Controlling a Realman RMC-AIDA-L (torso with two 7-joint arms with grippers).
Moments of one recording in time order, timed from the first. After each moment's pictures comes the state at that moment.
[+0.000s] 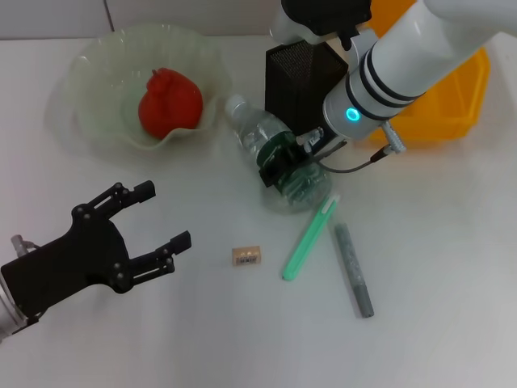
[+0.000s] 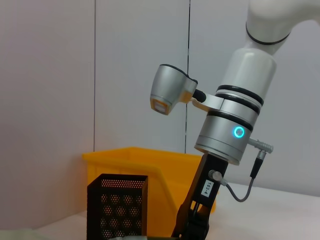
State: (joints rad) left arm -0.19 -2.07 1.05 0.47 1.40 1.56 -0.77; right arm 1.09 2.09 -1.60 -0.53 -2.37 -1.00 2.90
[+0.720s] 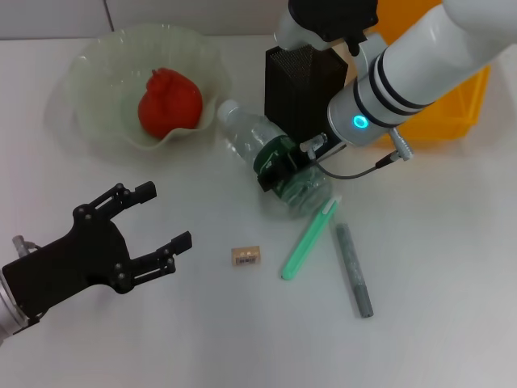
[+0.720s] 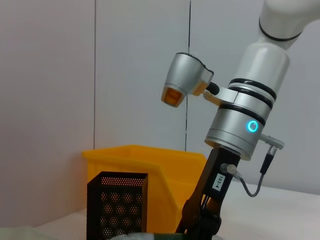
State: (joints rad) left arm -0.19 -2.07 1.05 0.47 1.40 1.55 -0.77; right arm 0.96 2.09 -1.62 -0.75 -2.38 -1.06 2.88
